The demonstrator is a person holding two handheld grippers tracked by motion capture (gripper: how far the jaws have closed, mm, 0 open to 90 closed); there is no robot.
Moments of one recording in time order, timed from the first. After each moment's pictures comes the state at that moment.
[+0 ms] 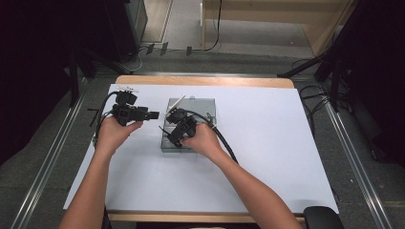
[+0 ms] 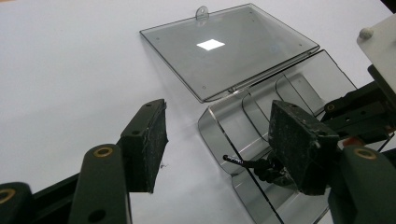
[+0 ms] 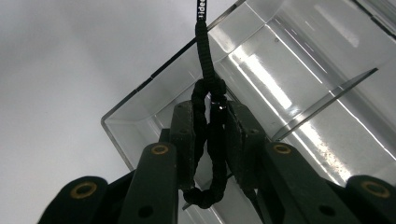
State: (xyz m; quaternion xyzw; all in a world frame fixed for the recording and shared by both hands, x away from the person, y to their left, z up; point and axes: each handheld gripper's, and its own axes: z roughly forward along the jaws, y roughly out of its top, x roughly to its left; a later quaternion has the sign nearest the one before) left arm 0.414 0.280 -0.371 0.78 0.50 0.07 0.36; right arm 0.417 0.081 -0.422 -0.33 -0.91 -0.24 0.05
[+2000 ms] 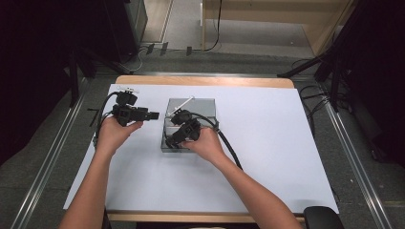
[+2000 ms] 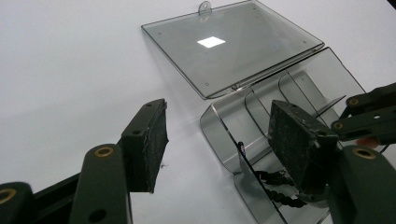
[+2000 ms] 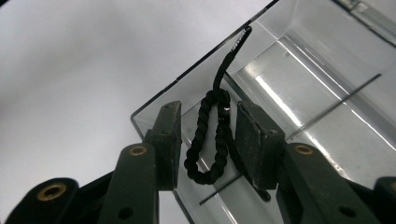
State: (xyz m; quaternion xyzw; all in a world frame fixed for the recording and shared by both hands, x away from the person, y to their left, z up) left arm 0.415 0.281 -0.374 0.78 0.50 0.06 0.36; right arm 0.406 0.064 -0.419 -0.32 -0.89 -0.31 0.06
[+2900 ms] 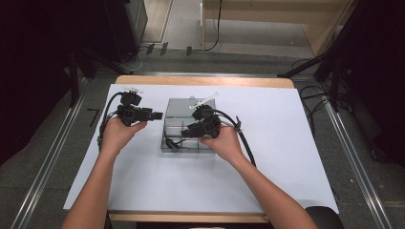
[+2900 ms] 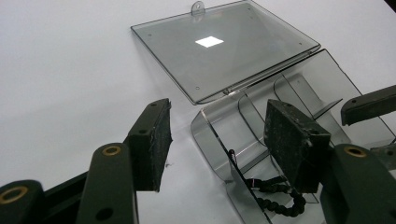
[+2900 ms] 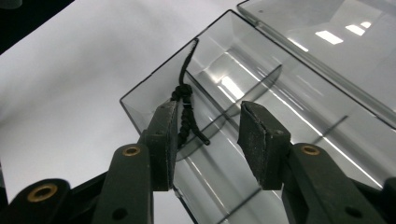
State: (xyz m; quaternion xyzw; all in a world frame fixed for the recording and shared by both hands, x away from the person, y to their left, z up) left arm 0.419 0.270 -0.378 0.78 0.50 0.06 0.36; right arm 0.403 0.004 -0.399 -0.34 -0.86 -0.37 0.03
